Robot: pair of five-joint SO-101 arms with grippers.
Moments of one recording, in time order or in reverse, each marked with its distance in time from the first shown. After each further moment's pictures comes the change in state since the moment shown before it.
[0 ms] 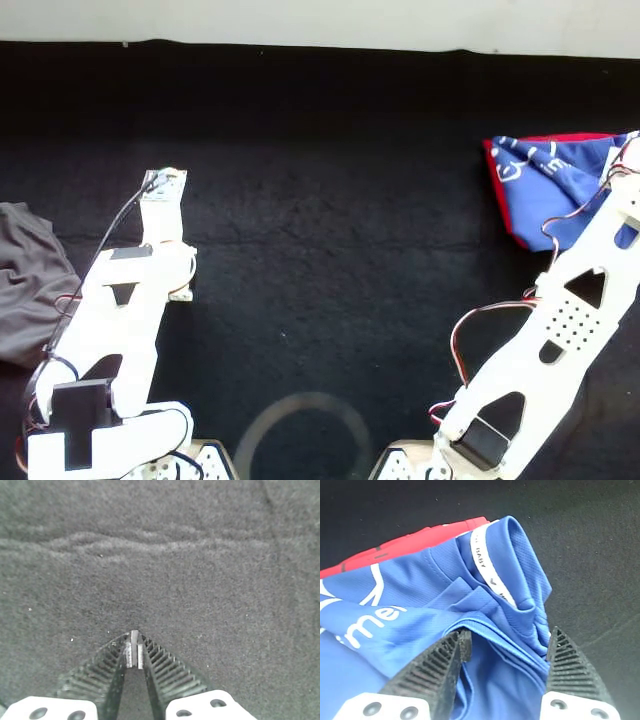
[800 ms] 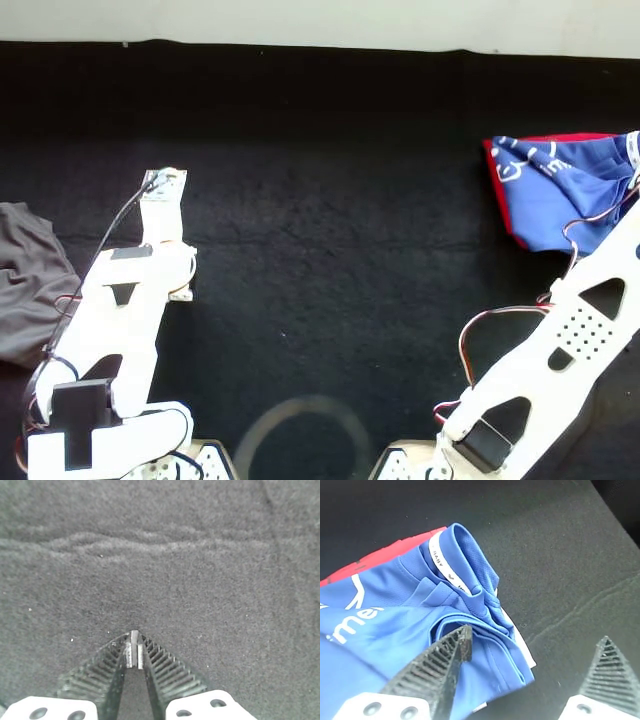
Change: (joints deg) left arm 0.0 0.0 0.0 -0.1 0.0; right arm 4.1 -3.3 -8.7 8.7 -1.8
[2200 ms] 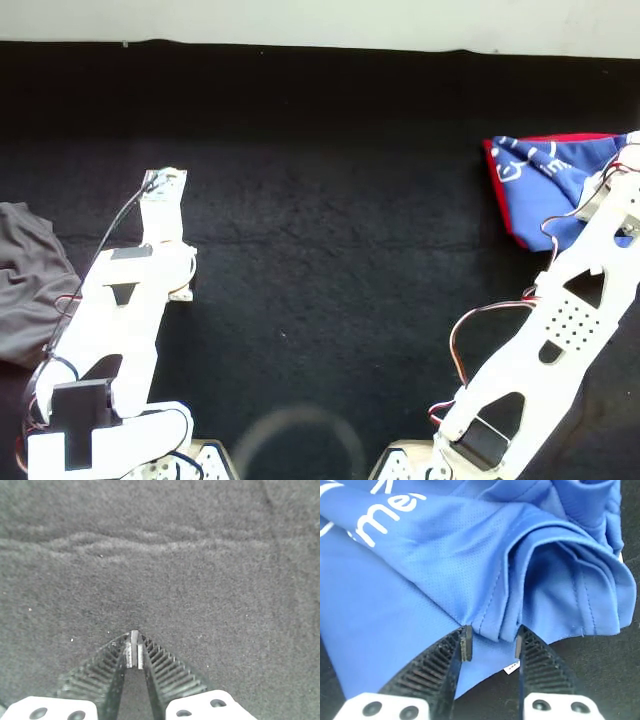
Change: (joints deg) left arm 0.0 0.0 0.0 0.0 0.0; right arm -4.5 2.6 9.7 12.7 0.0
